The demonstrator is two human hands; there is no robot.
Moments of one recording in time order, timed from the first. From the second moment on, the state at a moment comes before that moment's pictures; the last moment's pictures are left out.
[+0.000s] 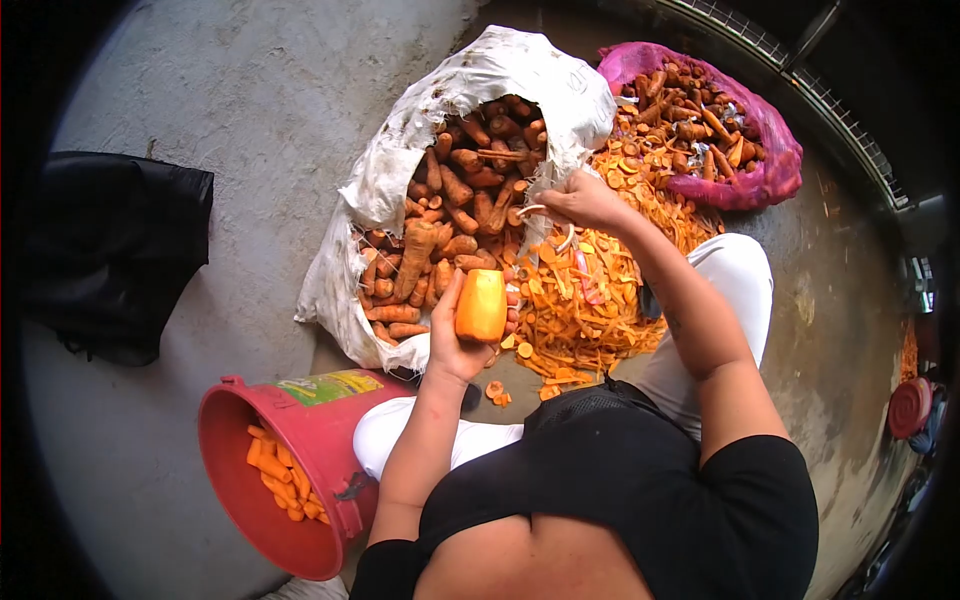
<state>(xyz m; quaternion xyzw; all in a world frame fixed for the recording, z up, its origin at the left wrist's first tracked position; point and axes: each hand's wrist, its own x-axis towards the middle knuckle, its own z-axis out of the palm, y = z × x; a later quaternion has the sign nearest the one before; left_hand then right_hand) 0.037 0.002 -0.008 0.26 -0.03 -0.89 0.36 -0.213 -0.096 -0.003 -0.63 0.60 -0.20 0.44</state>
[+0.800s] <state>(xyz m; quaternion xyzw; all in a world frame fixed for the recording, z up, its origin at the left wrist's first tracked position) 0.031 -0.027 -0.045 0.44 -0.01 -0.74 0.50 -0.222 -0.042 -0.279 -0.31 0.92 -0.07 0.24</state>
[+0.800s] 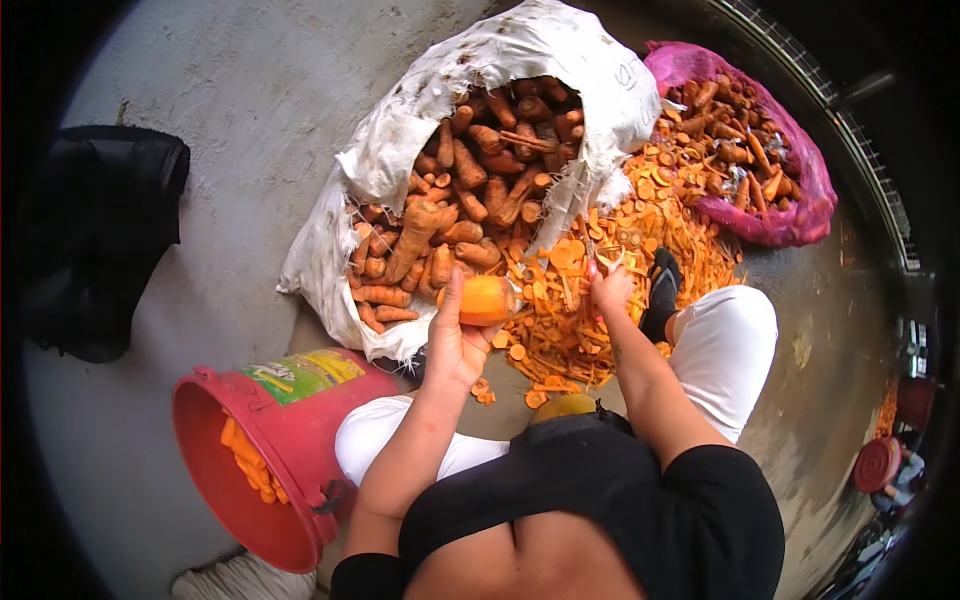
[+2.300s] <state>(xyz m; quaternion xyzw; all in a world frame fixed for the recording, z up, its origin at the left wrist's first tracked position) 0.056 0.027 -0.037 0.32 -0.33 -0.81 0.37 -0.144 0.030 -0.049 -0.47 0.45 -0.40 0.65</state>
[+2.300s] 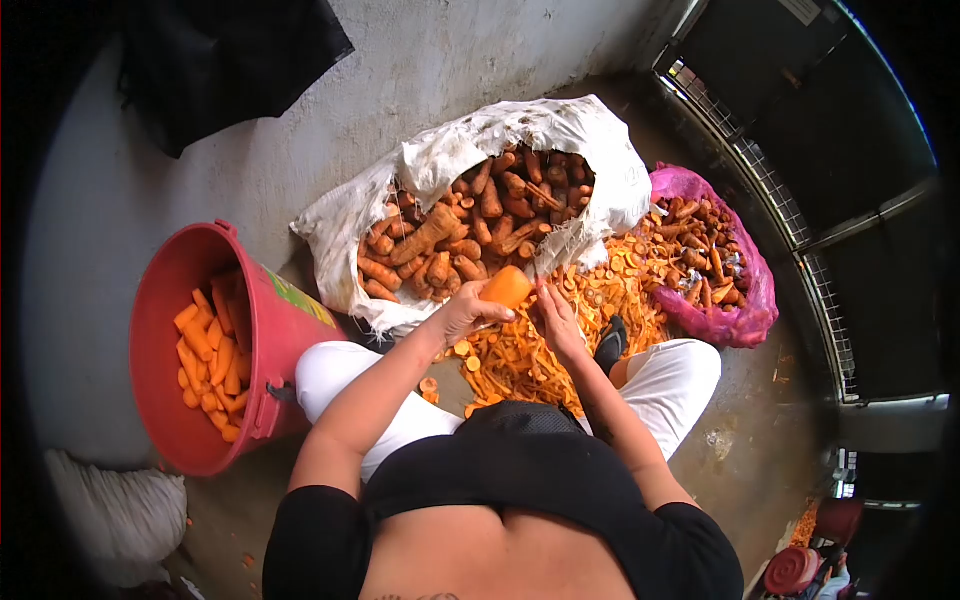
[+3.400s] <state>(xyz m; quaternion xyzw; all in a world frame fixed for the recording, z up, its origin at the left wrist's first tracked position) 0.085 0.049 -0.026 0.63 -0.70 -0.23 0.25 -0.101 0.074 -0.043 -0.71 0.49 -0.31 0.41</state>
